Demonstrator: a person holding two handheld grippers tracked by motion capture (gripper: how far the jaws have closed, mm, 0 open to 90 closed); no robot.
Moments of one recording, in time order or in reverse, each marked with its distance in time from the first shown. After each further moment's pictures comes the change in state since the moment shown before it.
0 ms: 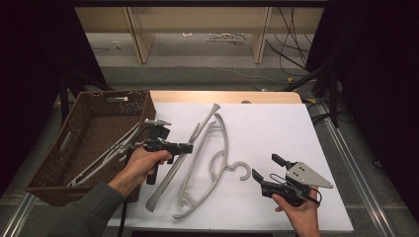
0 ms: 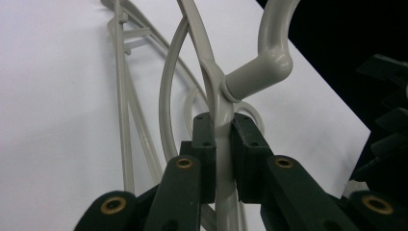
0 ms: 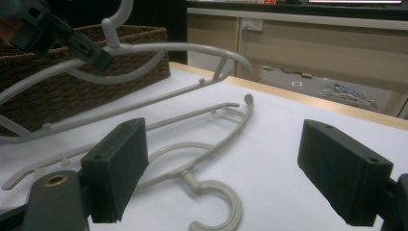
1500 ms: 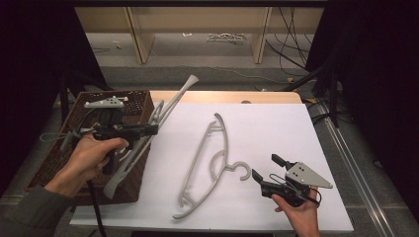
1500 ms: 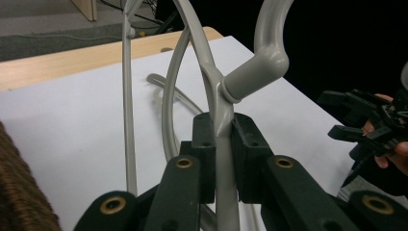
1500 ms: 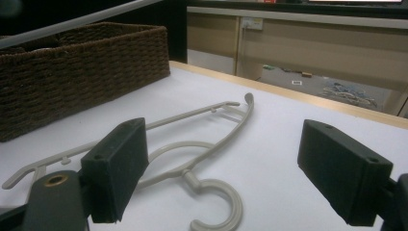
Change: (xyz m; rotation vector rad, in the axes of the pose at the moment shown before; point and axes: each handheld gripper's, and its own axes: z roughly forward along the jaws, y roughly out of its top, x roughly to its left) left arm -0.011 0.032 -0.121 -0.145 0.081 0.155; right arm 0.001 0.000 0.000 0.006 -0.001 -0.001
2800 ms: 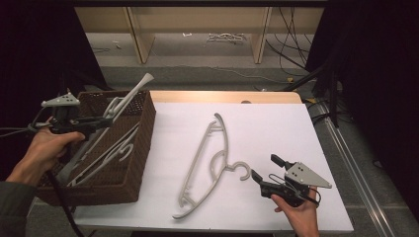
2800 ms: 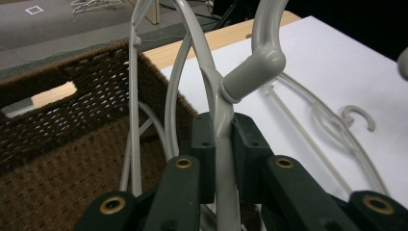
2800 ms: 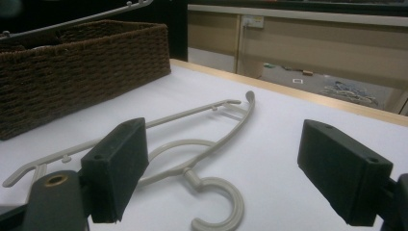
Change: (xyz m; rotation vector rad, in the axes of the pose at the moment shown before) left arm 0.111 -0.027 -0.055 0.021 0.203 0.092; right arm 0.000 -0.001 0.001 0.000 0.000 0.000
